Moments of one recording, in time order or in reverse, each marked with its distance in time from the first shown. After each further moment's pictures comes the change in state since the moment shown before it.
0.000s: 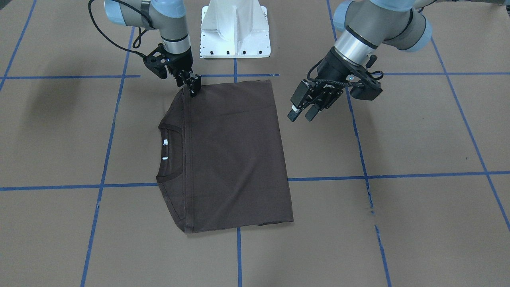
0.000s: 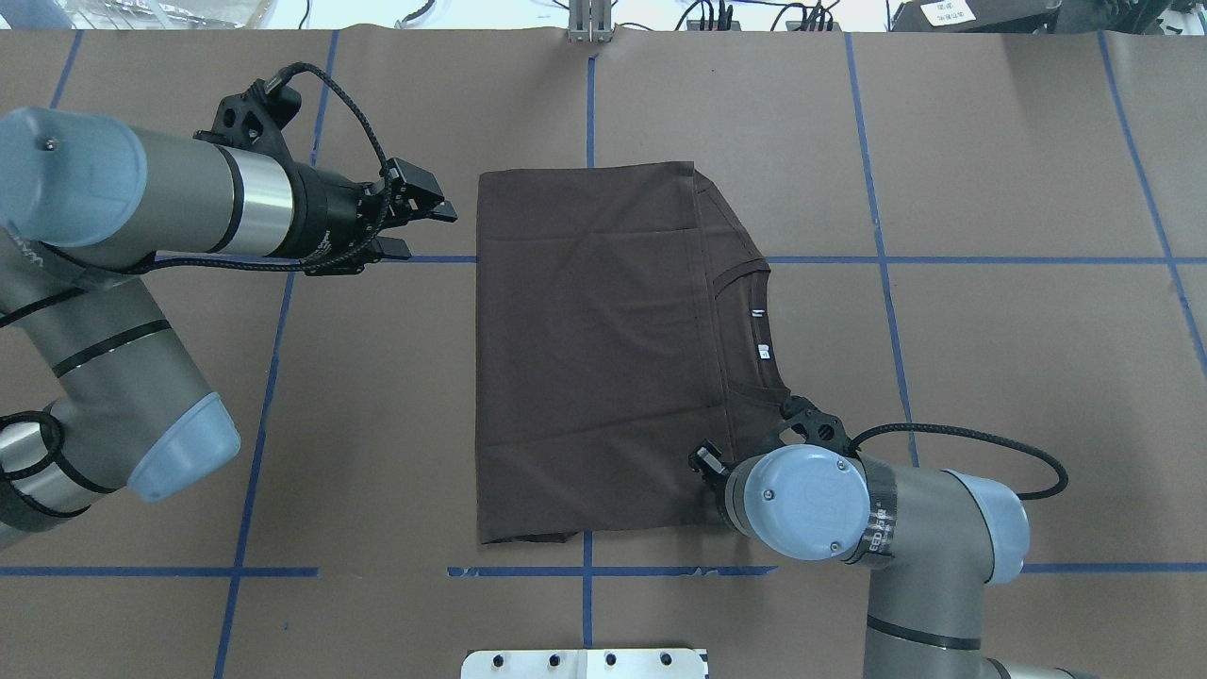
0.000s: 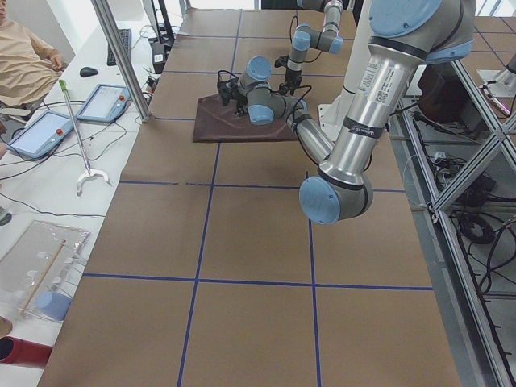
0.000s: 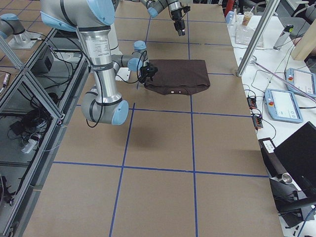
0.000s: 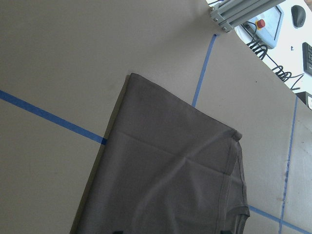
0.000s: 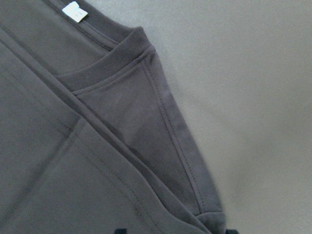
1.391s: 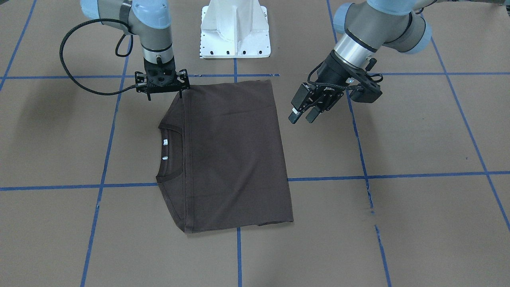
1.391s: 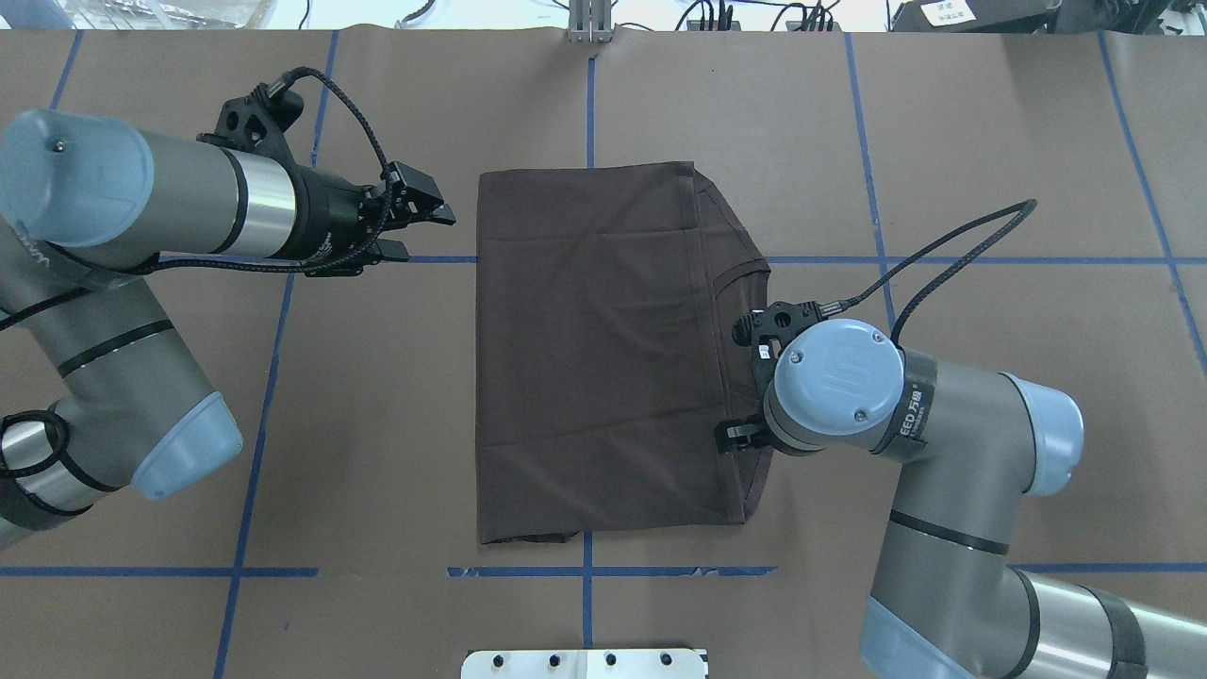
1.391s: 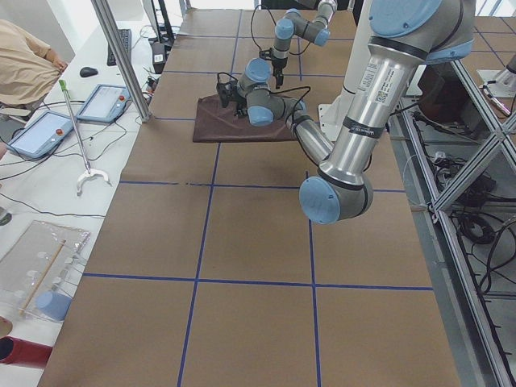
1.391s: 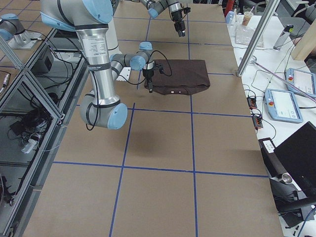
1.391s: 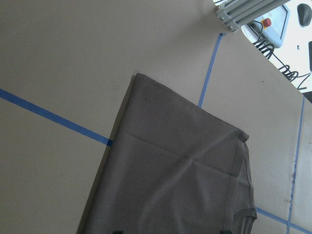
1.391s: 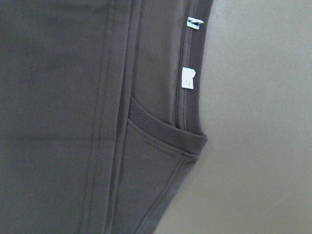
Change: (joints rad) left arm 0.000 0.000 0.011 0.000 -0.002 0.007; right arm 0.172 0.051 0.035 -0.208 0.132 -1.043
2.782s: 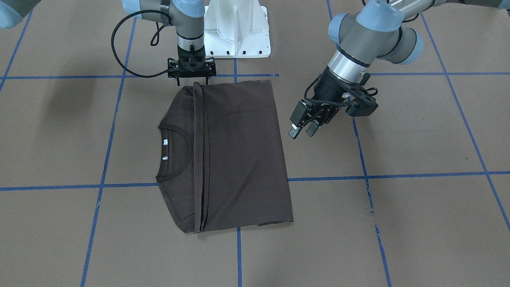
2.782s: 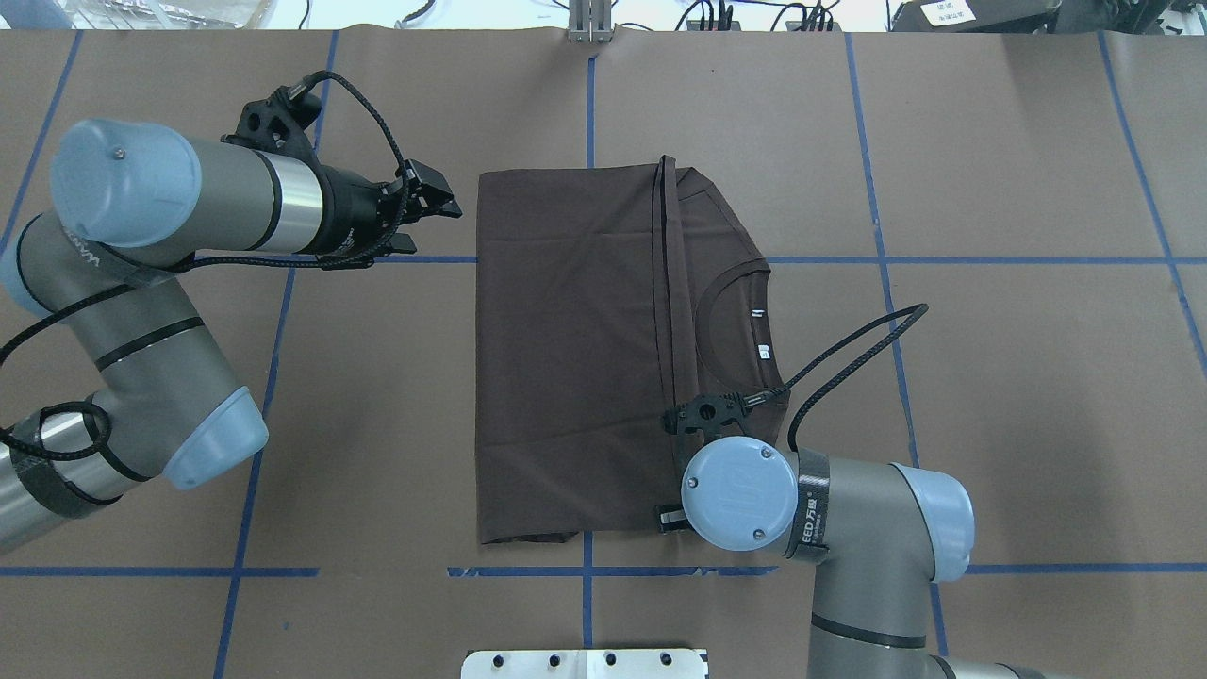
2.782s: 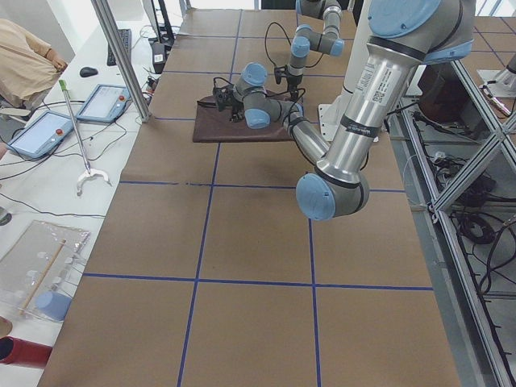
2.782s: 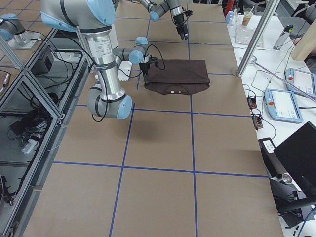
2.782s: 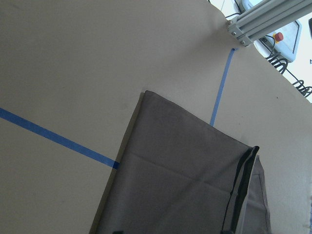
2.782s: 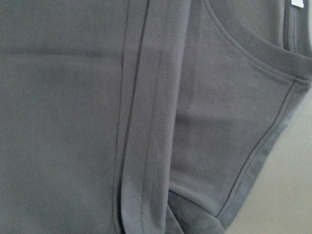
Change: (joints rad) left arm 0.010 -0.029 0.068 -0.005 0.054 0.001; right arm -0.175 0.059 -0.065 -0.004 -0.081 0.040
